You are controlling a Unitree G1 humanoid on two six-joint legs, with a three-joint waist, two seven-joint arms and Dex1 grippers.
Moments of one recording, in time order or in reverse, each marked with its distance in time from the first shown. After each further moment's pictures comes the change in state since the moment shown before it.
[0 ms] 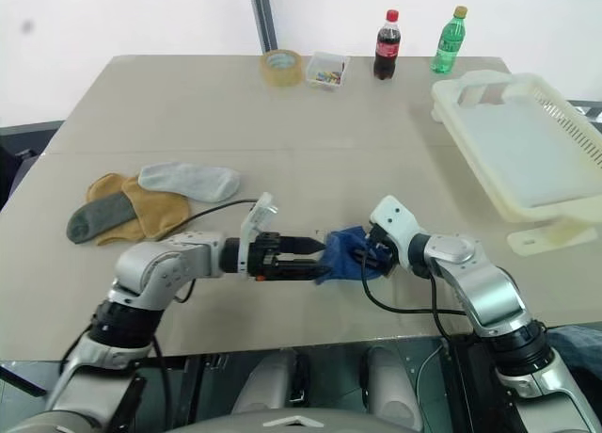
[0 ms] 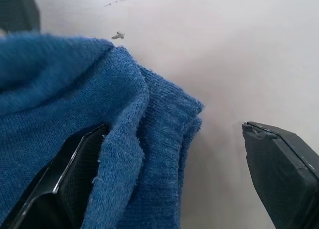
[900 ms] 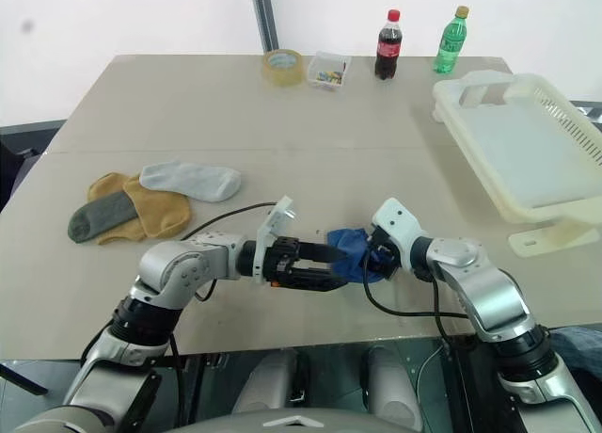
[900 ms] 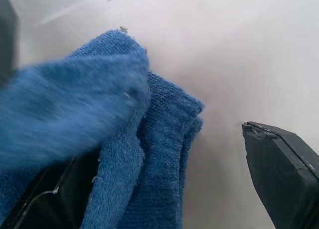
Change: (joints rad) left arm -0.100 -0.200 -0.105 0.051 -0.010 0.001 -0.025; right arm 0.035 -0.026 -0.015 -0.068 0.002 0.034 -0.012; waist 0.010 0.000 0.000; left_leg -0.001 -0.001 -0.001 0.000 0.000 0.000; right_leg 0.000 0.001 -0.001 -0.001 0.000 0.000
